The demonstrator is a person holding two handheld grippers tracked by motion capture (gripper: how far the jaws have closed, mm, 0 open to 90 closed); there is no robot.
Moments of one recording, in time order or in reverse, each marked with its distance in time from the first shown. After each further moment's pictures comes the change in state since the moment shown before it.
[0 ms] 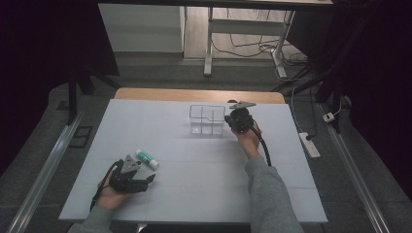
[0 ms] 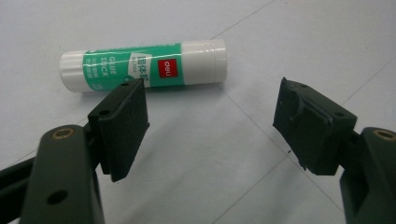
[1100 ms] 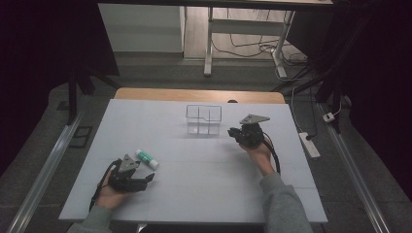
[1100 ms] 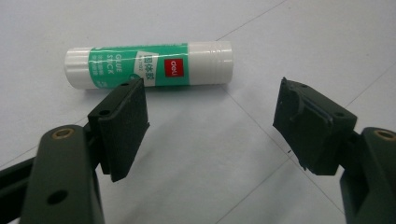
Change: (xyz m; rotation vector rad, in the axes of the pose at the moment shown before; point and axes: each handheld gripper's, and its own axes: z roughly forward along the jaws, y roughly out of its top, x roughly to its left) left arm 0.003 -0.001 -0.001 -0.014 -0.006 -0.026; right arm 0.004 -0.041 -0.055 -0.057 0.165 -0.052
